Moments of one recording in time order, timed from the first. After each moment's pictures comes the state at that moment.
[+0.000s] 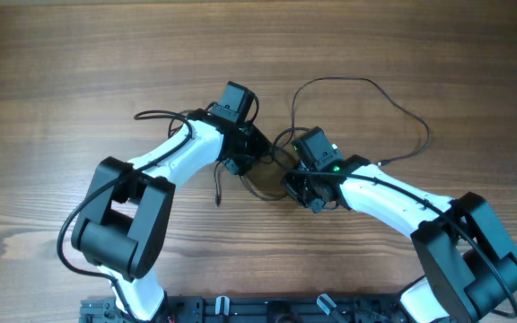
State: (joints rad) left arm -0.45 1.90 1.15 -0.53 0.31 -1.19; right arm 0.58 1.69 0.81 -0.35 -0.24 1.34
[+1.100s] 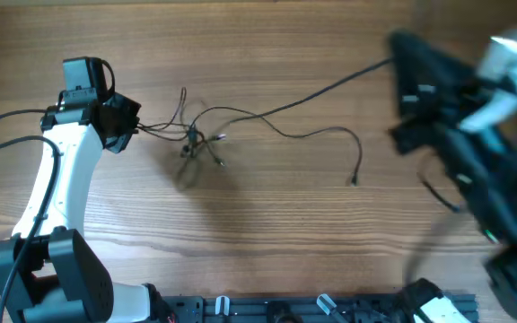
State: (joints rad) left arm 0.14 1.60 1.19 -0.71 0.03 -0.96; right arm 0.52 0.93 1.43 -0.26 0.03 0.28
